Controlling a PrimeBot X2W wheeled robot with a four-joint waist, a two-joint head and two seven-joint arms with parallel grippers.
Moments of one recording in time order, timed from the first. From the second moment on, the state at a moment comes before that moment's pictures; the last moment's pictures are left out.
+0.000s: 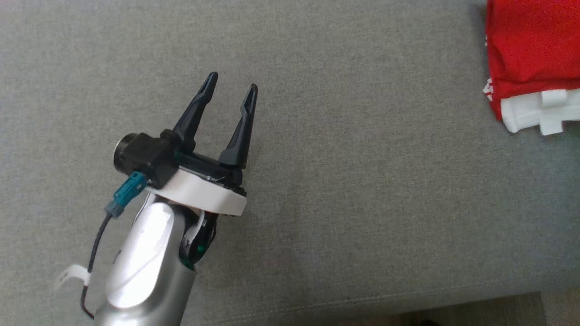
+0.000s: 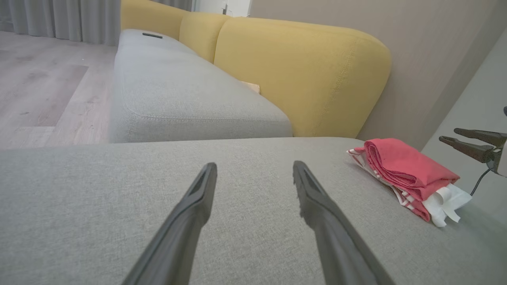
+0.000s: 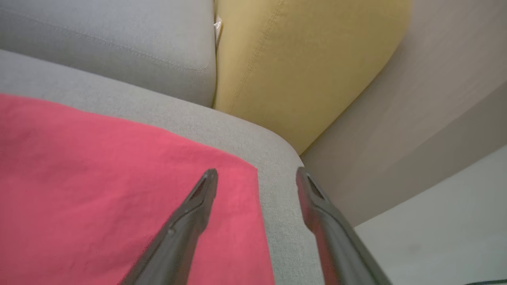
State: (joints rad) left arm -0.37 0.04 -0.34 0.15 -0.24 -0.12 -0.26; right arm -0.79 -0.58 0.03 0.82 0.03 0.13 -0.10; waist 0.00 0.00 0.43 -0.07
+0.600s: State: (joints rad) left arm -0.23 0.04 -0.21 0.15 -0.25 -0.12 -0.26; right arm -0.56 -0.31 0.02 0.52 0.18 0.13 -0.21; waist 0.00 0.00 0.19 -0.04
